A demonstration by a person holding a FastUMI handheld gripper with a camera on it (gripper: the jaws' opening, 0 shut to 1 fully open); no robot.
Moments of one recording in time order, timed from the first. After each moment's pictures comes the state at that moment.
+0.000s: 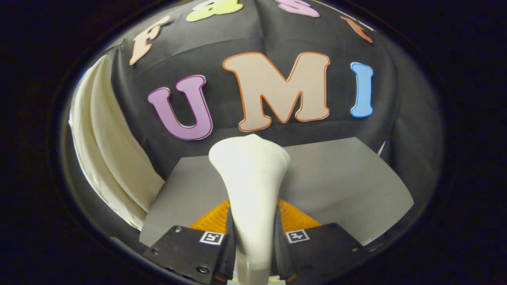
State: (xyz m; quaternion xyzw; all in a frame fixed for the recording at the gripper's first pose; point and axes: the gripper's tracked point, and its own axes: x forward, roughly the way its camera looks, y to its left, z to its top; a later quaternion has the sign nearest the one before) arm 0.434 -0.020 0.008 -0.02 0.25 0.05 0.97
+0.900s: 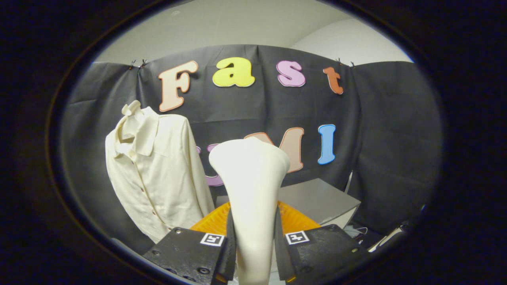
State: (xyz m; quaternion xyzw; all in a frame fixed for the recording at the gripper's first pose) arm 0.350 0.024 0.092 -0.01 0.07 0.00 1.00
